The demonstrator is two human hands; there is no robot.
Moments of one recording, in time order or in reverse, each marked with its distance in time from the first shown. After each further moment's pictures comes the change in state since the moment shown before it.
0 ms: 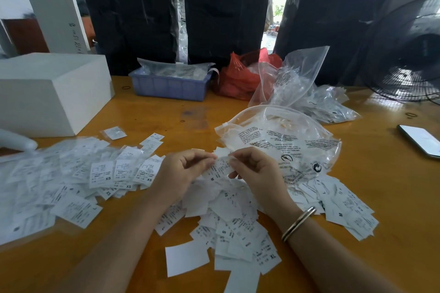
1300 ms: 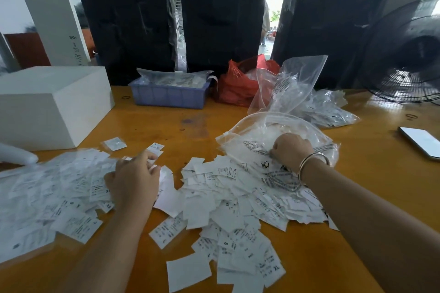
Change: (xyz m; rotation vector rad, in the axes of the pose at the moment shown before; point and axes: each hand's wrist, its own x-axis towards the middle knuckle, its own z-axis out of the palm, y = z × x) left_hand 0.007 -0.036 -0.040 0.997 0.517 -0.296; right_hand 0.095 0.030 -0.083 -1.351 -0.085 0.343
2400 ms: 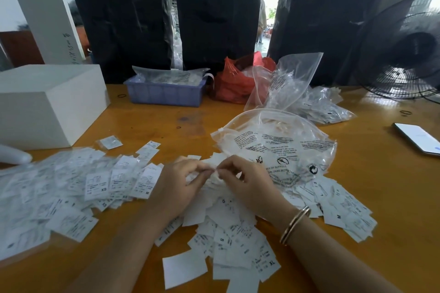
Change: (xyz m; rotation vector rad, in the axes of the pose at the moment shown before) left_hand -0.031 0.041 -0.011 -0.636 -0.350 0.543; right_hand -0.101 -0.069 0.017 0.822 0.091 -0.446
